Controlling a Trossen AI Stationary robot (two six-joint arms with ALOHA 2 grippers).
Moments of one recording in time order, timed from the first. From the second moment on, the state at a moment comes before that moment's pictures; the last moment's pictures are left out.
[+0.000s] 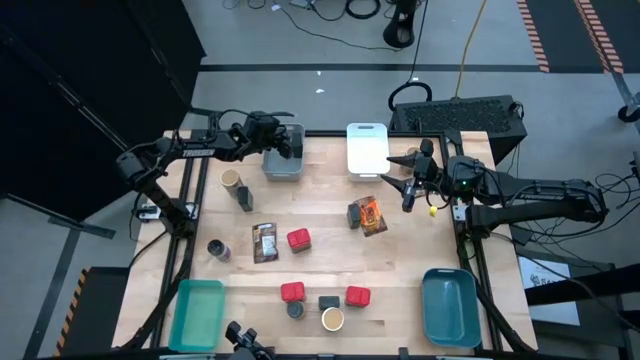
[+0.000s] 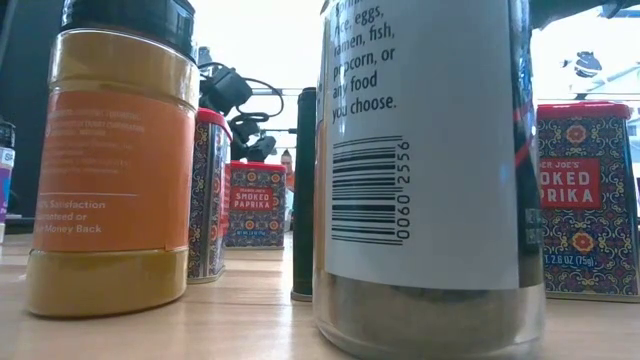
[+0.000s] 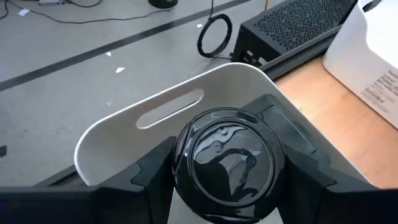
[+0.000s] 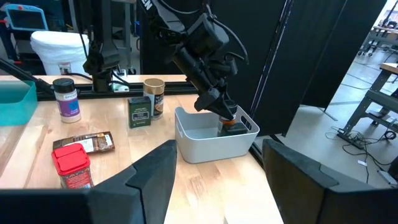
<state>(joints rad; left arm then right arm) 0.73 1.62 0.84 0.14 -0.11 -0.20 -0.11 0.76 0.66 -0.08 0.28 -0.06</state>
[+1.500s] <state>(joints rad) 0.73 1.62 0.84 0.11 -0.19 -0.20 -0.11 0.76 0.66 -0.08 0.28 -0.06</state>
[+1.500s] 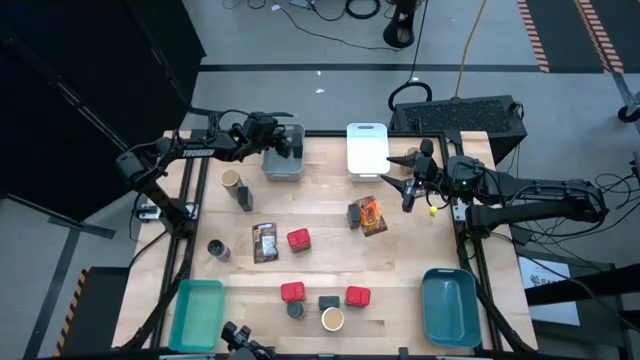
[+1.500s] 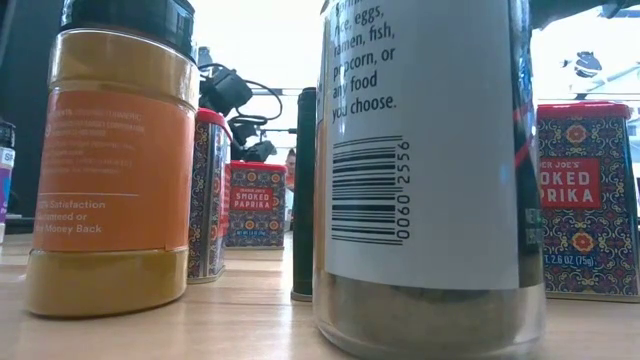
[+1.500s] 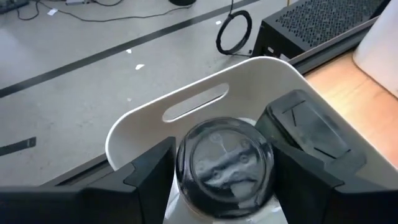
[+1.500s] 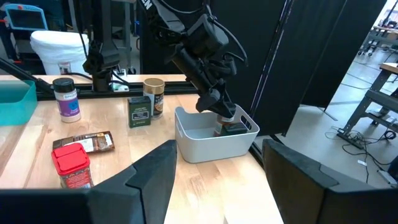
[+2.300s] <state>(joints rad) 0.72 1.48 0.84 0.09 -0.19 -0.20 -0.11 0.76 0.66 -0.08 0.28 -0.06</state>
